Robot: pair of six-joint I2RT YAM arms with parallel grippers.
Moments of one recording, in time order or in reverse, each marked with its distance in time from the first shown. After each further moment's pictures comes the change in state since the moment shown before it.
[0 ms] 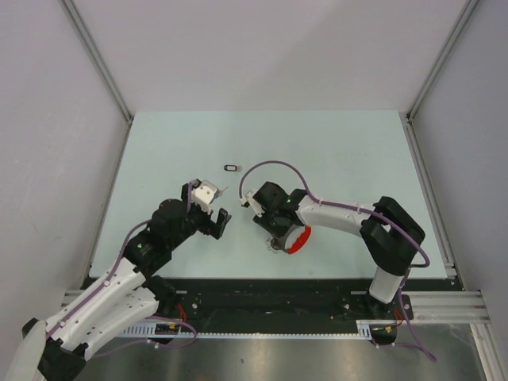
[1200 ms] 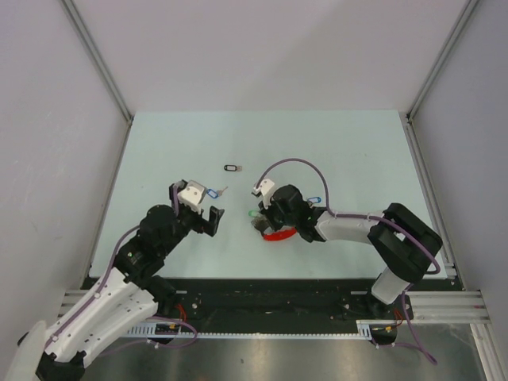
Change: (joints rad) left arm -0.001 -0.109 0.000 -0.008 -0.096 -0.019; right arm -0.050 -0.119 -0.369 0.817 -0.032 0.070
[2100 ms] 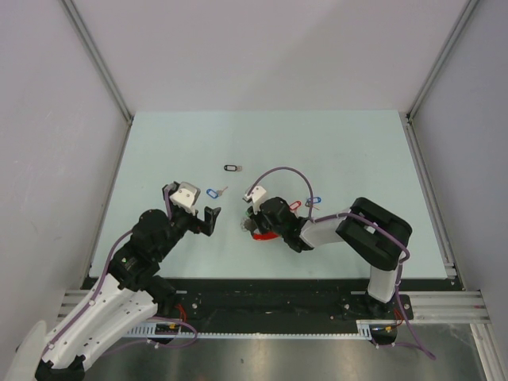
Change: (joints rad) left arm -0.005 -0.059 0.000 0.000 -0.024 -0.003; right arm 0.081 0.195 0.003 0.274 0.153 0.068
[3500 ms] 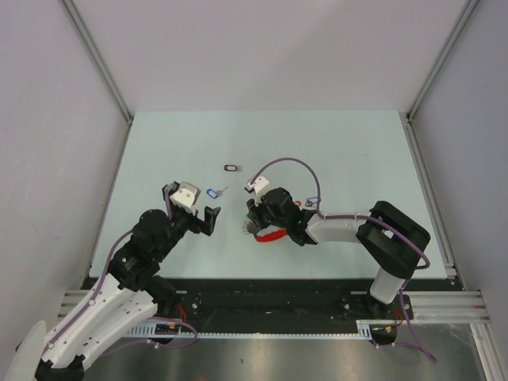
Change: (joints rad) left arm -0.006 0.003 0.000 0.001 -0.013 0.001; right arm -0.026 -0.138 0.049 -0.167 -0.079 0.074
